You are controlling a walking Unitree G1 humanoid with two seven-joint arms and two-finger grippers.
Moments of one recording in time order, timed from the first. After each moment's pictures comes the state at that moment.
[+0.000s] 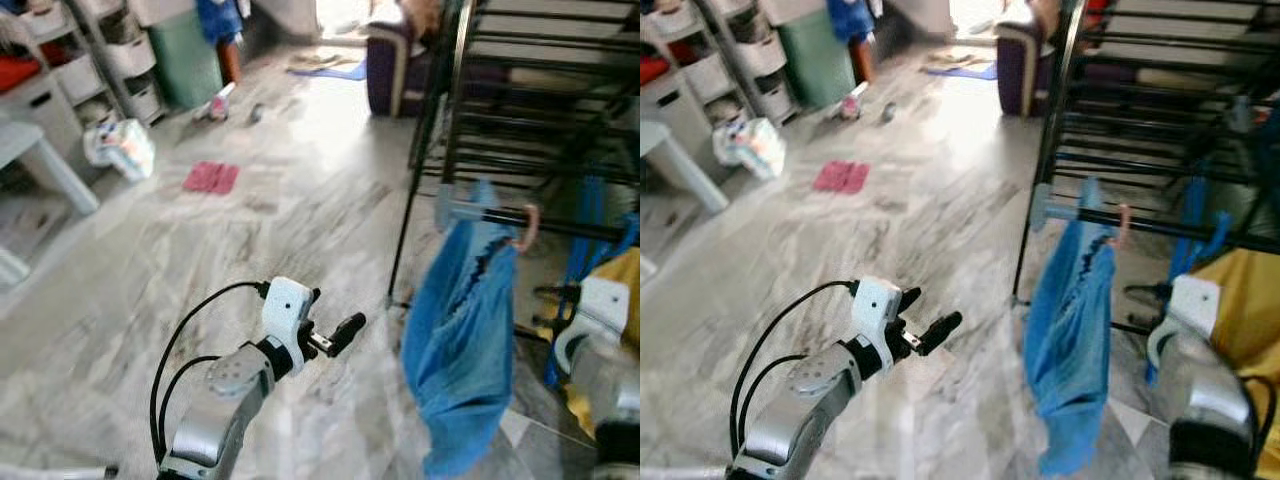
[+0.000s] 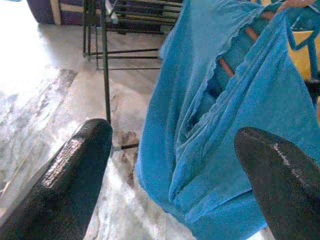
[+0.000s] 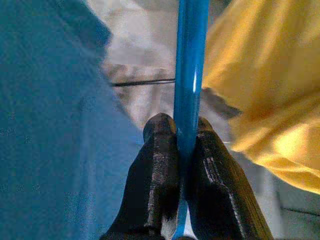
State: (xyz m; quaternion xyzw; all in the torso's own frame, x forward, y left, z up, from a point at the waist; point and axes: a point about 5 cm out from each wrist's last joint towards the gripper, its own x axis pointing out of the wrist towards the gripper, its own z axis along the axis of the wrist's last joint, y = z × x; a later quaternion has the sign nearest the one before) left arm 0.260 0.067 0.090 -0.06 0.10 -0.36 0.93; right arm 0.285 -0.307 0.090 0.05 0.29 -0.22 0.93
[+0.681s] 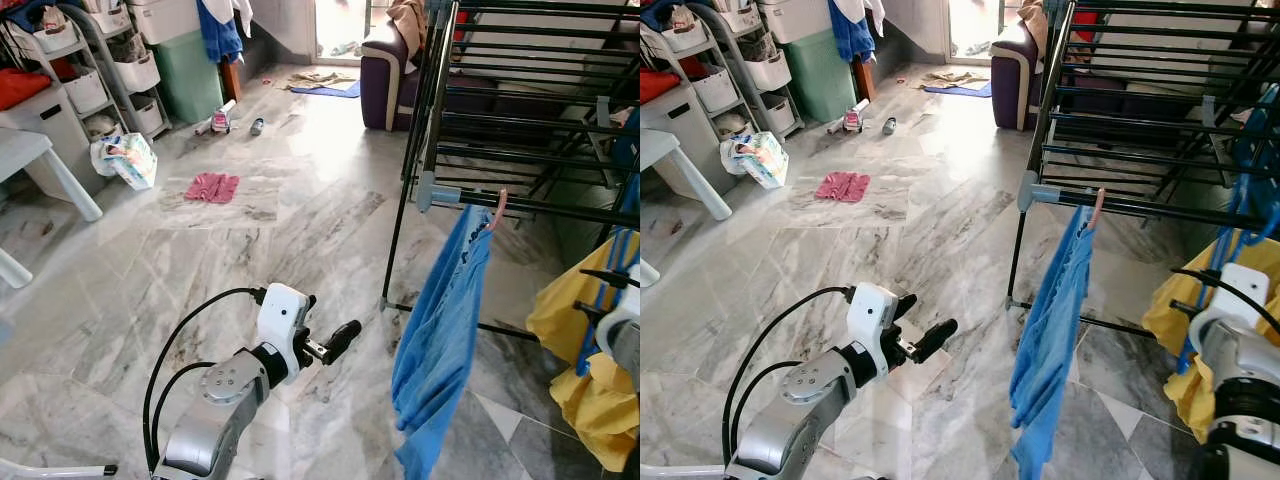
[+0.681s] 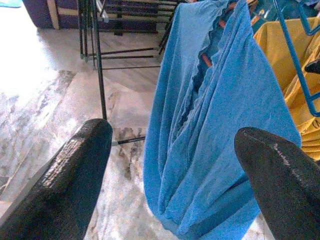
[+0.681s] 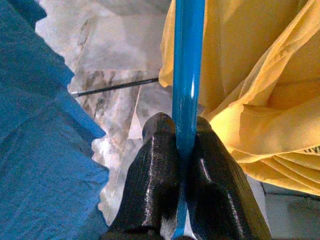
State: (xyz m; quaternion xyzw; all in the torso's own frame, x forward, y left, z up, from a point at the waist) left arm 0.254 0.075 0.087 -0.05 0.11 -0.36 0.93; right arm 0.289 -0.358 0.096 0.07 0.31 -0.25 0.92
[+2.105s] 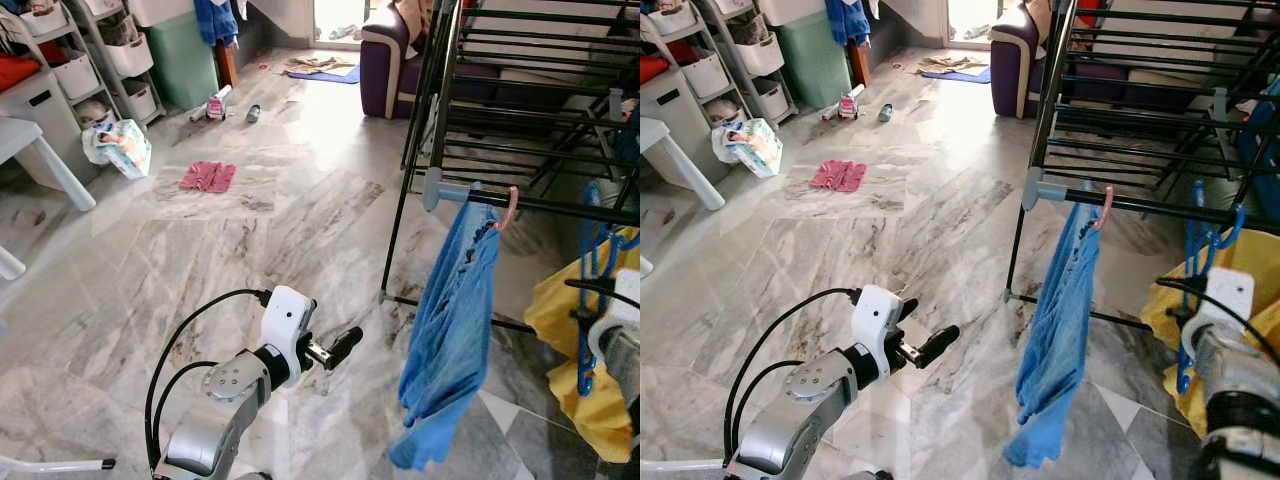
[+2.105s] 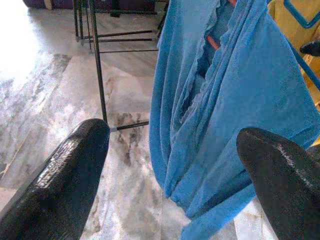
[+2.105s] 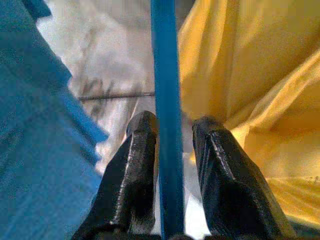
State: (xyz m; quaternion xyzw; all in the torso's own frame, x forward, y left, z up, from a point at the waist) left arm 0.253 0.071 0.084 -0.03 0.13 -0.36 0.92; right arm 0.290 -0.344 0.089 0.00 0.26 -0.22 0.94
